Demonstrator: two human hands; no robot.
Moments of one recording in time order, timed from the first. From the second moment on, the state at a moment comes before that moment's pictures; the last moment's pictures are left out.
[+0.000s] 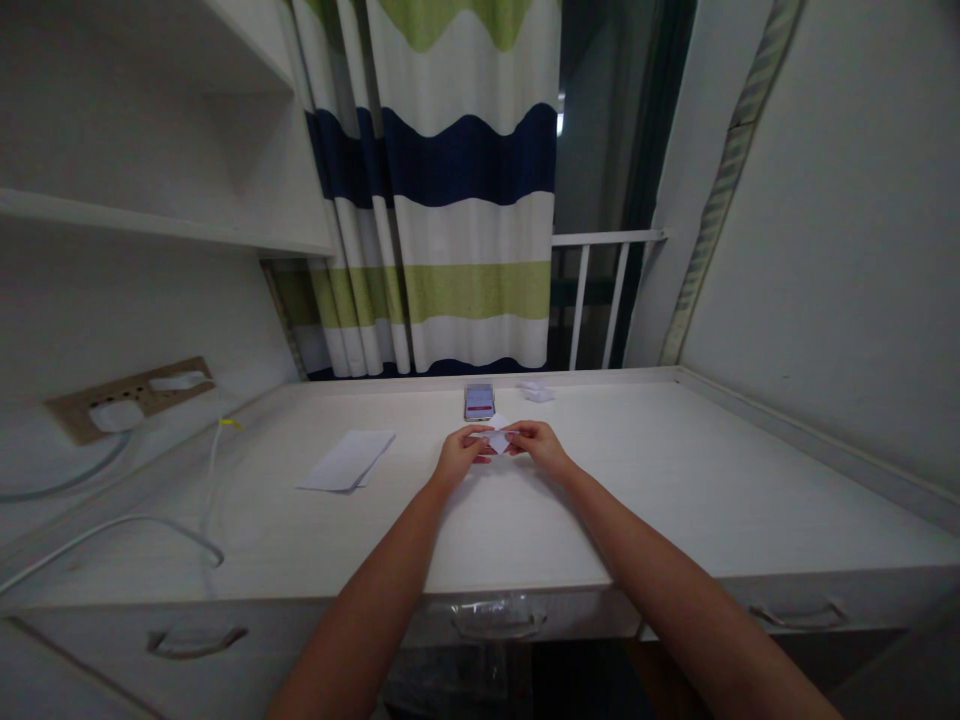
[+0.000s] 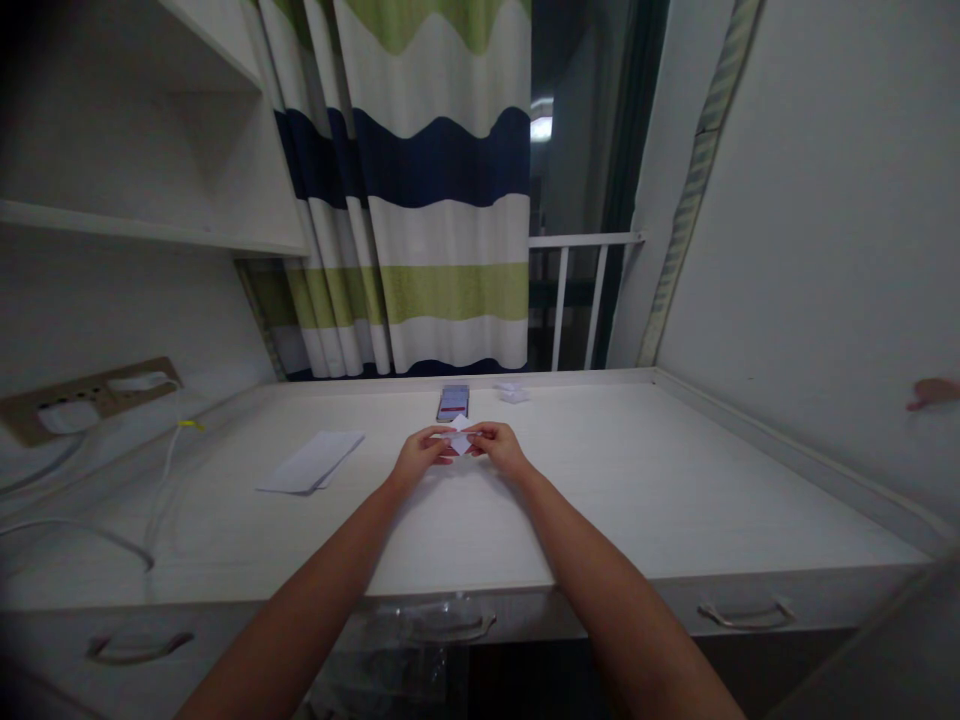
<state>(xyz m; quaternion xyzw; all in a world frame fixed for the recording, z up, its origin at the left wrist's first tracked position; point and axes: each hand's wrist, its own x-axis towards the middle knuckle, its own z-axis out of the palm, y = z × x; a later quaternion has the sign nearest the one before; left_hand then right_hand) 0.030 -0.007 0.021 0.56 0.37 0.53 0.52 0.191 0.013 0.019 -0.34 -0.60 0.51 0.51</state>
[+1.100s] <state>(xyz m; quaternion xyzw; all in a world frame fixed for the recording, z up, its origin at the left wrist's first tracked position) 0.032 -0.010 0.025 0.49 0.37 0.55 0.56 0.188 0.005 0.026 -0.32 -0.65 0.45 0.52</state>
